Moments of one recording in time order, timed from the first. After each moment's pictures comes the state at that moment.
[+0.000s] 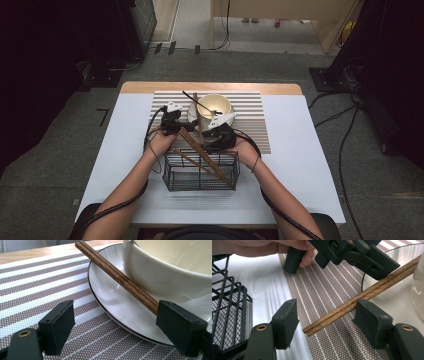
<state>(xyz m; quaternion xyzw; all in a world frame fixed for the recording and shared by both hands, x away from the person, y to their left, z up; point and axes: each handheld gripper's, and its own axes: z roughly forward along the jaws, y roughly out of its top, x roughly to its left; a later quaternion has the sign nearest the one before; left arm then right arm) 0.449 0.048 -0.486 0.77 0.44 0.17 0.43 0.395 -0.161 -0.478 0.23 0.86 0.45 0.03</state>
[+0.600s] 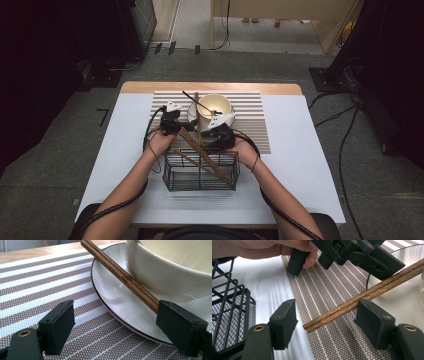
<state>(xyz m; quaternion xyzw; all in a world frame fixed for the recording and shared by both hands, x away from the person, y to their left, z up) 0.450 0.050 -0.487 0.77 0.44 0.17 0.43 0.396 -0.159 -0.480 0.23 0.86 0.46 0.02</state>
